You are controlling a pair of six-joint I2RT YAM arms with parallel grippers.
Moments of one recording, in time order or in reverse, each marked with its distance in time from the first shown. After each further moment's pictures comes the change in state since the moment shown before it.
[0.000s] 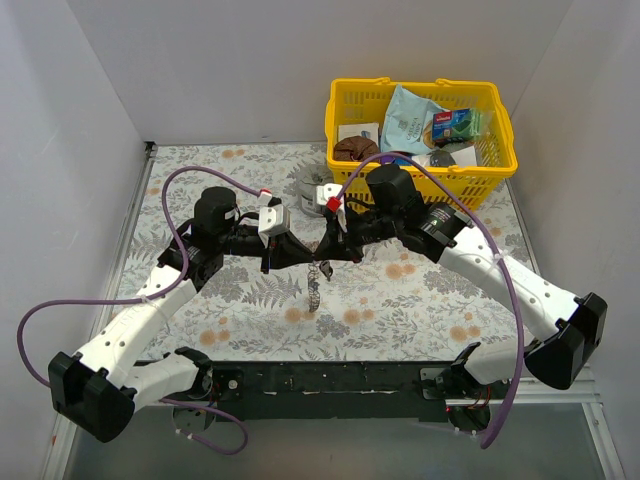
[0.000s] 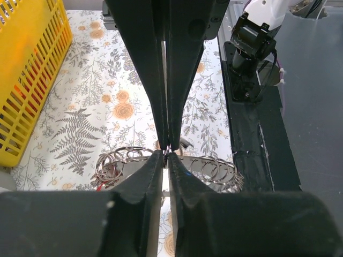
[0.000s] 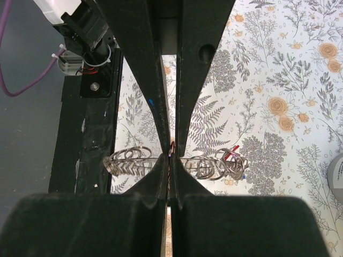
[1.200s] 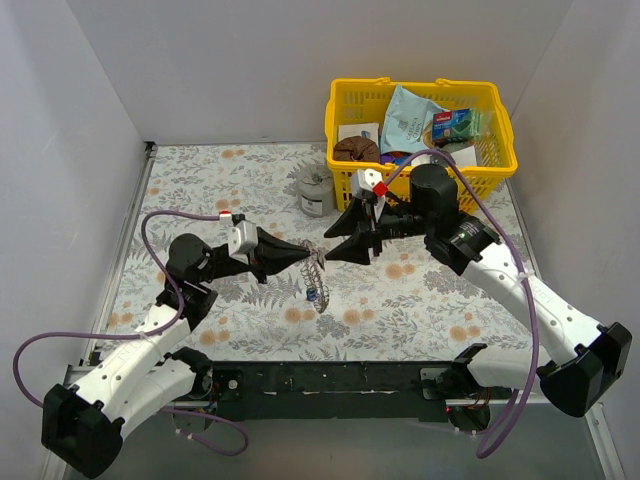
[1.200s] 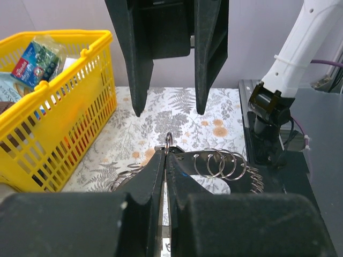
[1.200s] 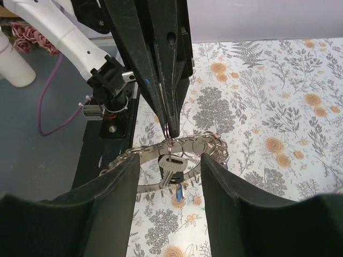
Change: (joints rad) left arm 0.000 -0.227 -0.361 0.735 -0.128 -0.419; right arm -0.130 -0.161 -0.180 0.336 -0.199 0.225
